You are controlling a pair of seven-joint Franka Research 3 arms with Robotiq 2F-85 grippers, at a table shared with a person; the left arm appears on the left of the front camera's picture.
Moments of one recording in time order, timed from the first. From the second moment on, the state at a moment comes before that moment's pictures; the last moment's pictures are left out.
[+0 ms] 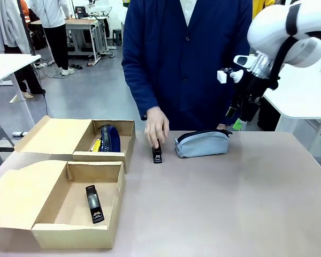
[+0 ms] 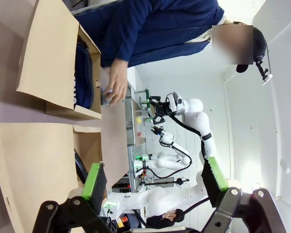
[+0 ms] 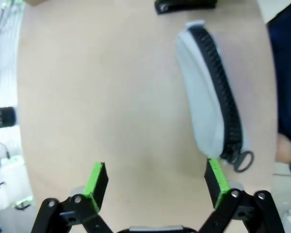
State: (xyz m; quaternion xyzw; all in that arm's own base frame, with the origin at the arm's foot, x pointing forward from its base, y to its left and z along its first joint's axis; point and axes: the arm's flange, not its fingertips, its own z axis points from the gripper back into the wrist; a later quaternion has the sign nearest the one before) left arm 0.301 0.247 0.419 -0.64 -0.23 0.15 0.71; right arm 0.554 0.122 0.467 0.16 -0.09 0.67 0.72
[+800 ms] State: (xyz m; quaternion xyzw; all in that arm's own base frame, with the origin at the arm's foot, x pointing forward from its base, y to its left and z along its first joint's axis) left arm 0.301 0.247 0.419 -0.64 -0.23 0.15 0.71; right arm 0.454 0.019 0.466 0.28 -0.20 0.49 0.80
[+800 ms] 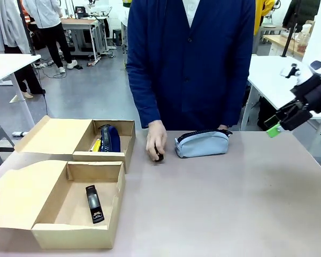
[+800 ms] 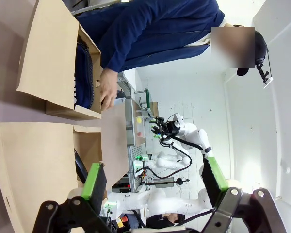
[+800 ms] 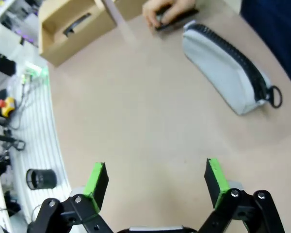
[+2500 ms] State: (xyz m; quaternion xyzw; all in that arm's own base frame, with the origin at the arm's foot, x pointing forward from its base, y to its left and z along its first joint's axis) left arm 0.301 0.247 0.418 -0.64 -0.23 0.15 0.71; right arm 0.641 0.223 0.358 0.06 0.01 0.74 0.67
